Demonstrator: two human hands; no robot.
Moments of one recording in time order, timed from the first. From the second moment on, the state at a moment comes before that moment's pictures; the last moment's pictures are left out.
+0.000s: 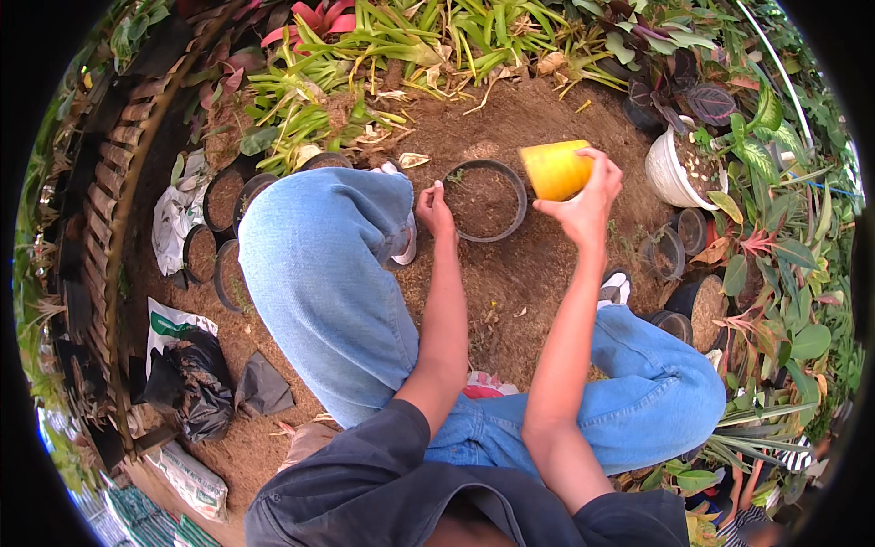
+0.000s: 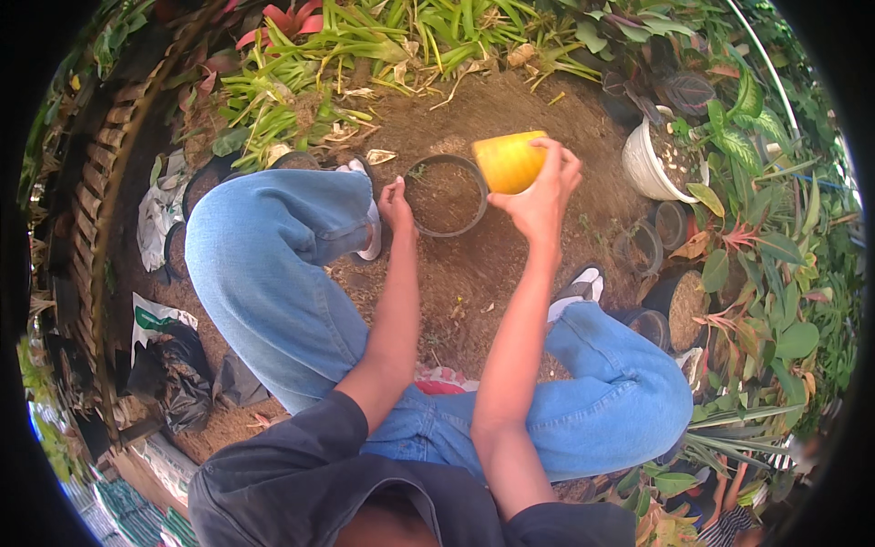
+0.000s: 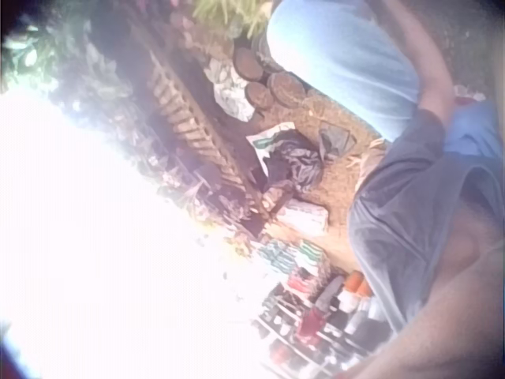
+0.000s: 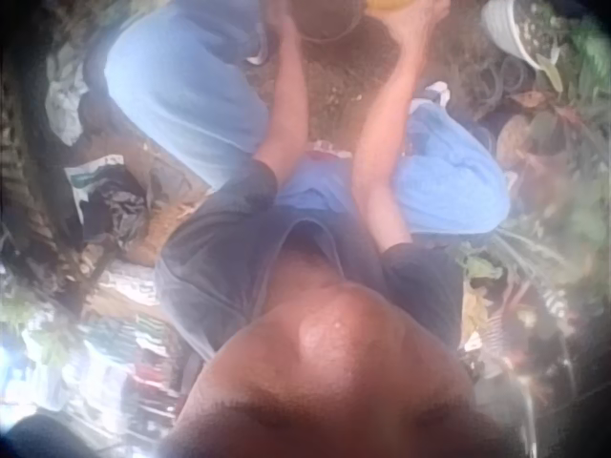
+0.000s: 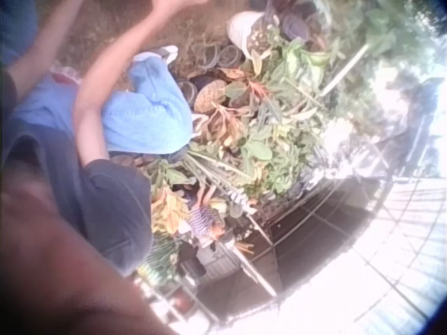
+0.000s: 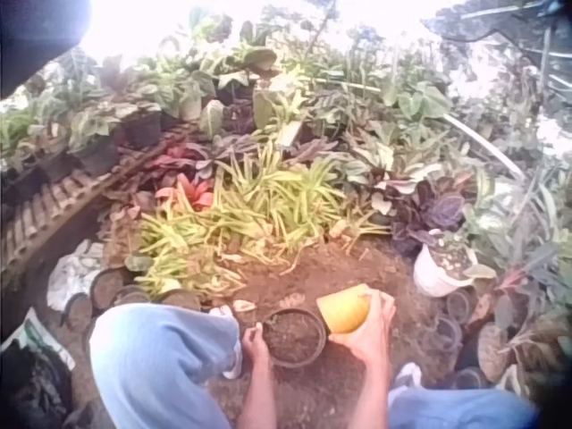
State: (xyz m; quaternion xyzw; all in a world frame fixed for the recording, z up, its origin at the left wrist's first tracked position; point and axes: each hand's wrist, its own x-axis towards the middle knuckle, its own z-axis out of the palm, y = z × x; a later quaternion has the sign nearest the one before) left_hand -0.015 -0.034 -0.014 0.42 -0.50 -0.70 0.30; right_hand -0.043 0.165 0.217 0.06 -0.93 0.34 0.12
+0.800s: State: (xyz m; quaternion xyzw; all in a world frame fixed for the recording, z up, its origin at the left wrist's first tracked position) left_hand -0.004 -0.044 -0.020 0.36 -0.40 -0.82 0.19; right_hand -0.027 0.233 0.067 -0.17 -0.95 0.26 0.08
